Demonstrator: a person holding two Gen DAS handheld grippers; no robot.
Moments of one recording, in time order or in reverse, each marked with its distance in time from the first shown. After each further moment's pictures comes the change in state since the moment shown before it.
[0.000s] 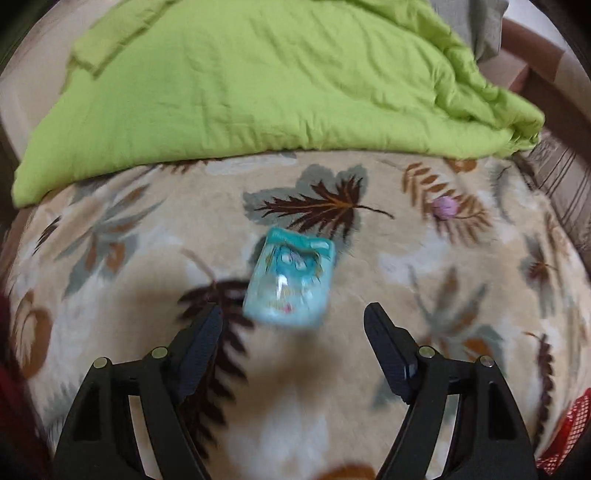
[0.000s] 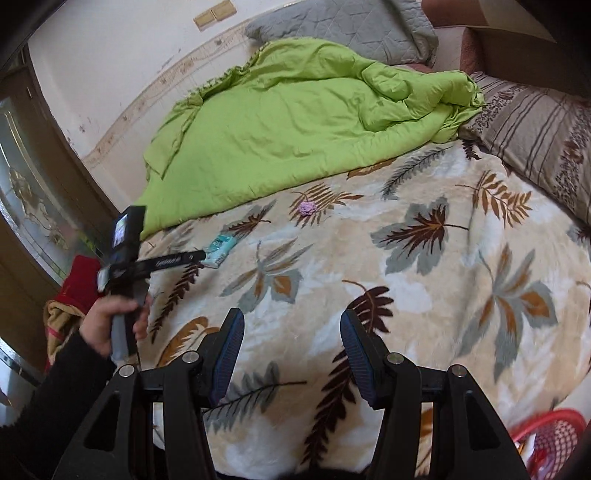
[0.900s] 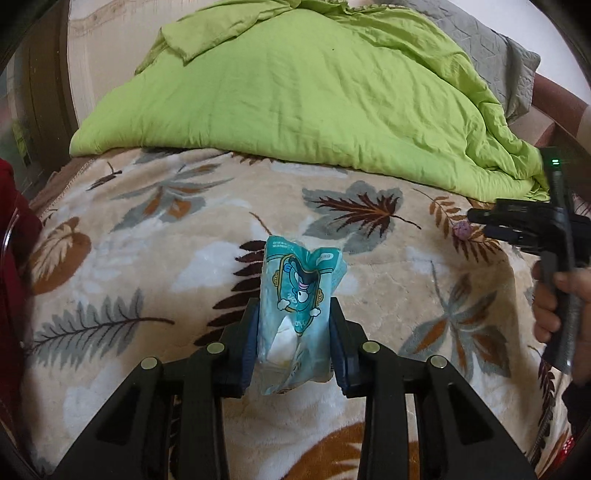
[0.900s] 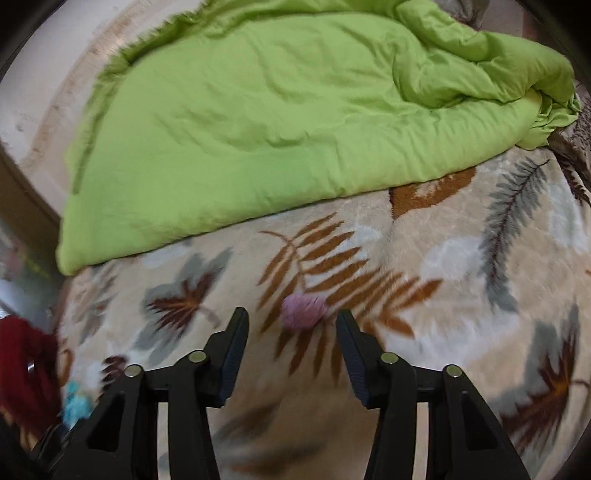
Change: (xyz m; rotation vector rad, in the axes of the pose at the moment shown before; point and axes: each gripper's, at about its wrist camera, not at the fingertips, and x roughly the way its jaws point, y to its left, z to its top) left arm -0.049 0.035 -0.068 -0.209 -0.185 0.077; right arm 0.279 -0.011 0.153 0.029 0.137 -0.095
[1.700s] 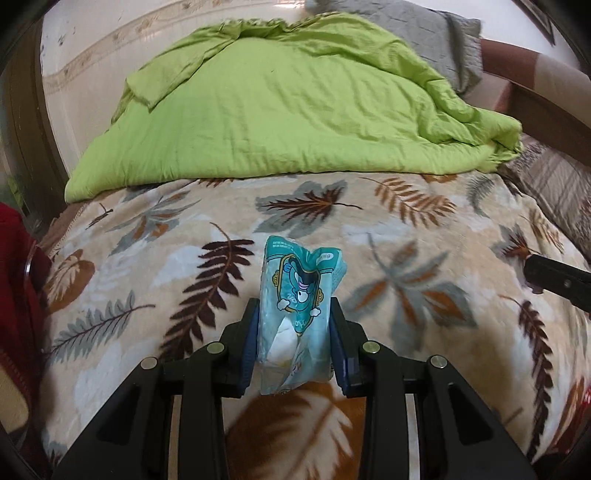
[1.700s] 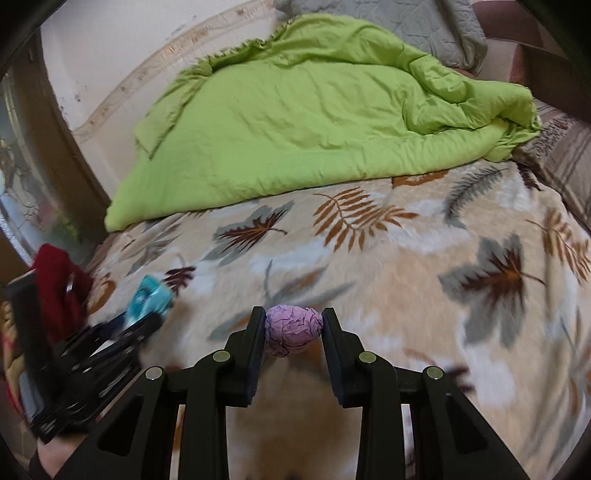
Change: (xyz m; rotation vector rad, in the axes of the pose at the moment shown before) left arm -0.057 -0.059 -0.040 0.186 -0.080 0.000; right arm -0.144 0.038 -0.137 -0.131 -0.138 0.062
